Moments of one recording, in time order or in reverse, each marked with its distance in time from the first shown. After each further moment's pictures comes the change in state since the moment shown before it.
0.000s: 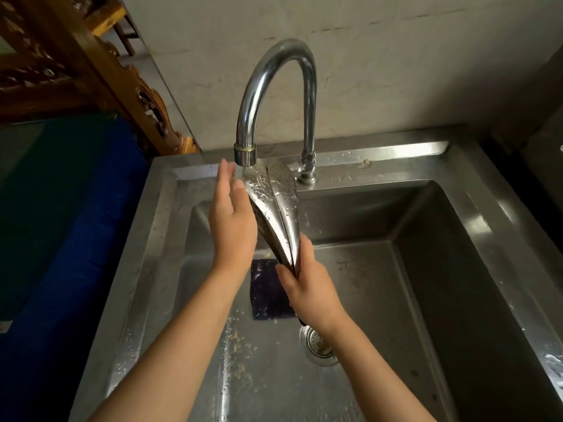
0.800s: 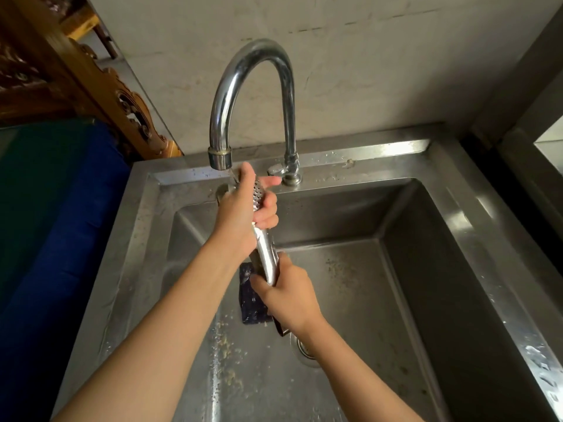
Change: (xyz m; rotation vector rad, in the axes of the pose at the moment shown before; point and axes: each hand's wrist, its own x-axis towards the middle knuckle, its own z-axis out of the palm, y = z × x) left_hand 0.018 0.015 0.032 -0.591 -0.391 -0.502; right_hand 0.005 0.003 0.012 -0.070 -0.002 0.194
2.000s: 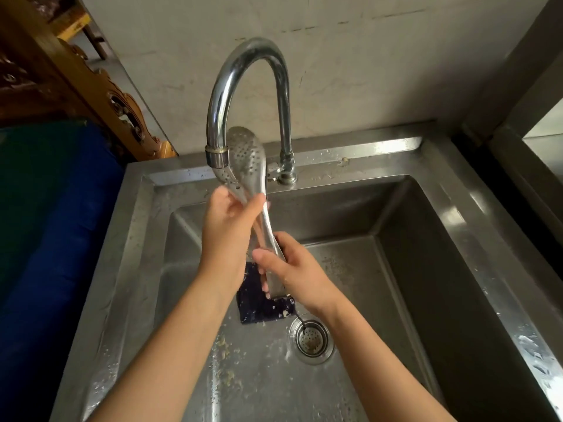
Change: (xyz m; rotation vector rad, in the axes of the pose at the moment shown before) left_hand -0.031 -0.014 -0.018 0.275 0.192 0.291; right_hand 0.008 -0.011 -0.031 0.662 -0.268 -0.091
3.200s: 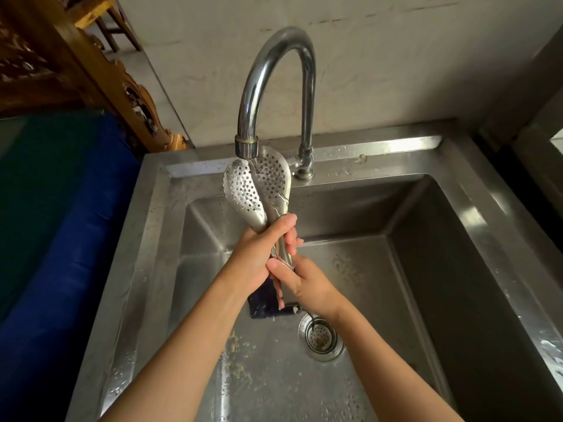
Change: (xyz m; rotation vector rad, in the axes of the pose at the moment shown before) left_hand 0.003 -0.045 -0.017 -0.115 -0.447 -0.150; right_hand 0.005 0.039 0.004 -0.271 -0.068 -0.003
